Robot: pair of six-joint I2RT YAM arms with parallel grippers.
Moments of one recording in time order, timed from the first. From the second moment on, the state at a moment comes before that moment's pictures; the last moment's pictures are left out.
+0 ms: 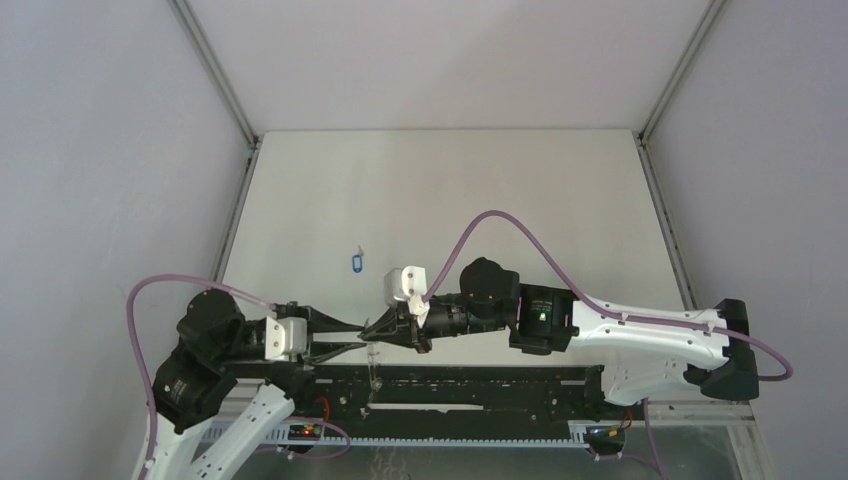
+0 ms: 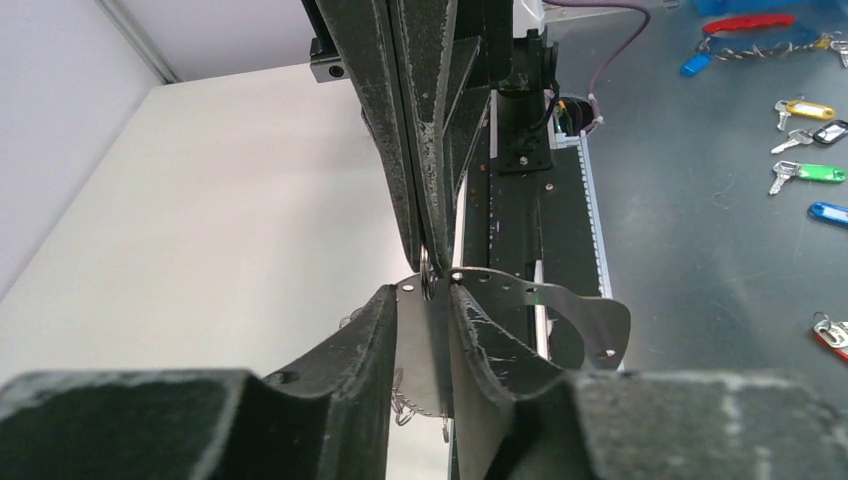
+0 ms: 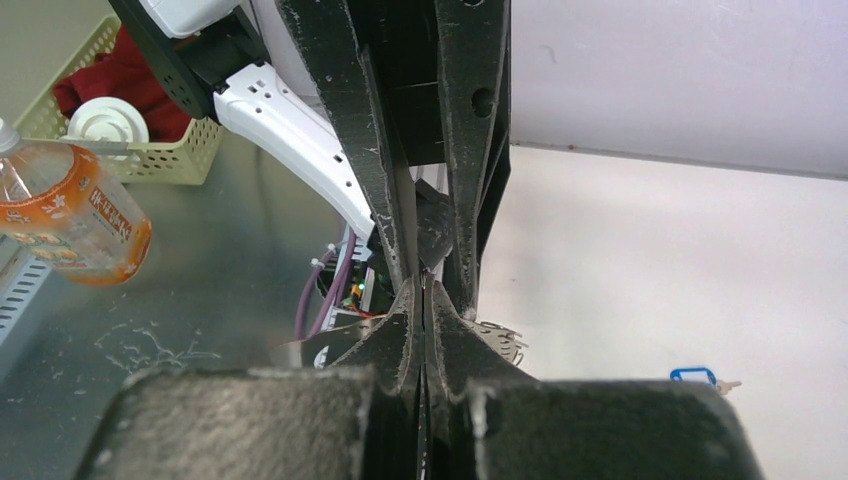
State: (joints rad) left arm -0.50 0.32 0.91 -0.76 0.95 0.34; right arm 1.38 1.25 1.17 0.00 -0.27 -0.07
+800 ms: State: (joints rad) left arm -0.50 0.33 0.91 -0.75 1.00 0.32; right arm 1.38 1.25 1.17 0.00 -0.29 -0.07
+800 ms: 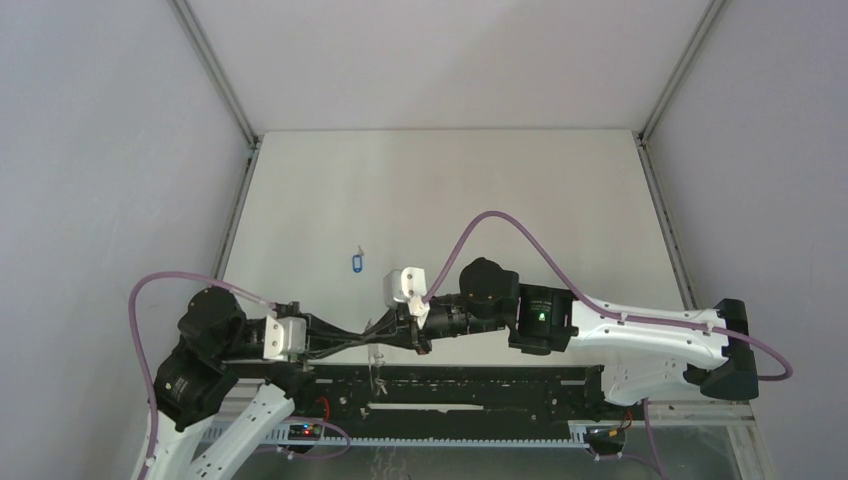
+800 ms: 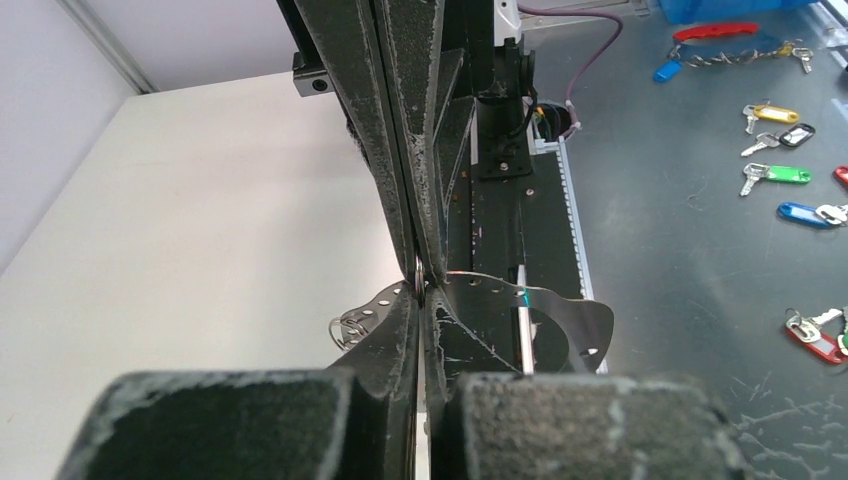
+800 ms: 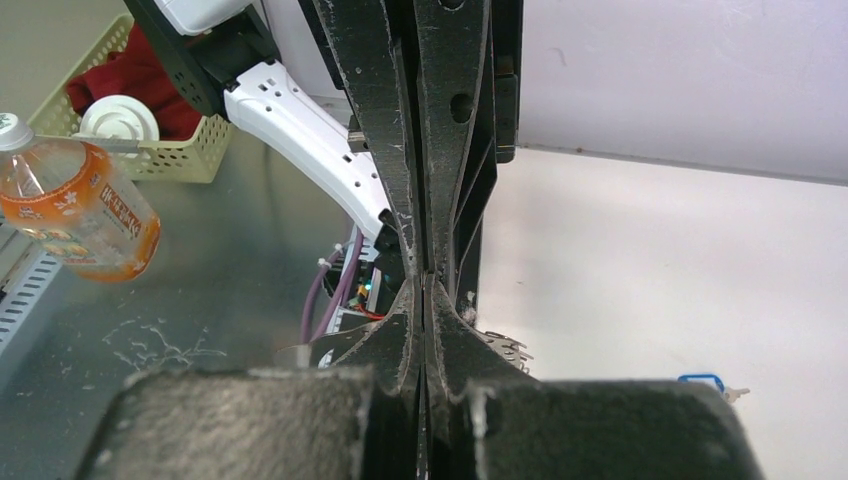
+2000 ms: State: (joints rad) left arm -0.50 0.22 0.83 -0.76 1.00 0.61; right arm 0.91 1.45 1.24 -0.01 -0.20 0.10
